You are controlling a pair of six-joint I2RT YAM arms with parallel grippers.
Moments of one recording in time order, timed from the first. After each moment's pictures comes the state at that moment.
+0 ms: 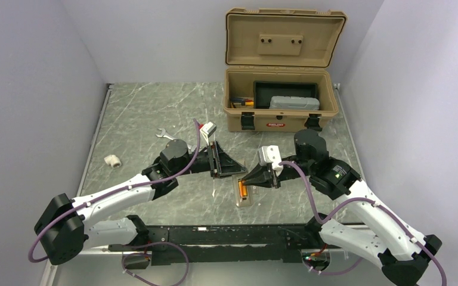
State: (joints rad) left arm -0.85 1.13 0.67 0.47 0.53 -1.31; right arm 0.72 0.84 0.95 -0.51 -0.93 -0.48
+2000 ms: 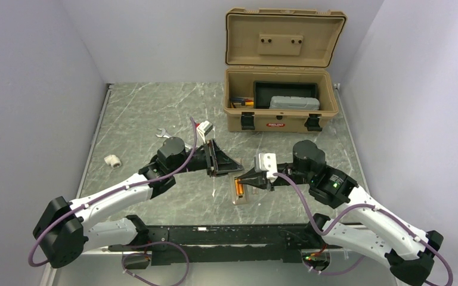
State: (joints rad) left arm -0.80 1.11 0.67 0.43 0.56 -1.32; right arm 0.86 0.79 0.85 -0.36 -0.68 -0.43
